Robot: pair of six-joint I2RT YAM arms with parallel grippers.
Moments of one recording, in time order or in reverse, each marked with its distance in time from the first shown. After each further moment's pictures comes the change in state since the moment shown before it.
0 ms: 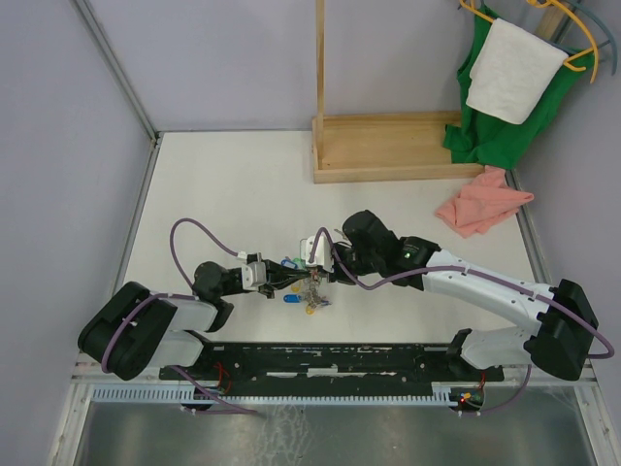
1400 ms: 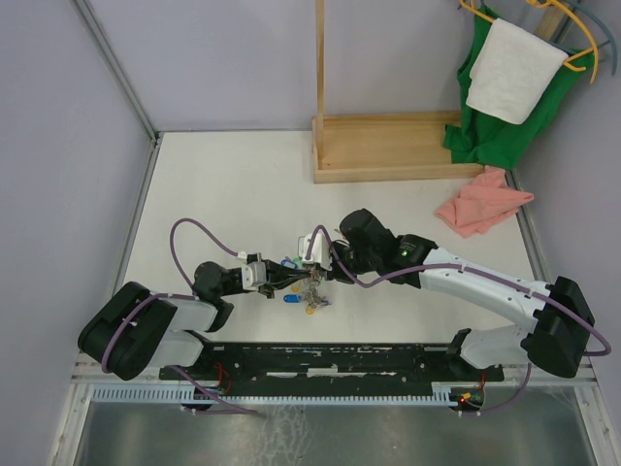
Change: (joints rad) left arm 0.000 0.000 0.000 0.000 0.000 0.000; right arm 0.000 0.023 0.023 -0.026 0.024 0.023
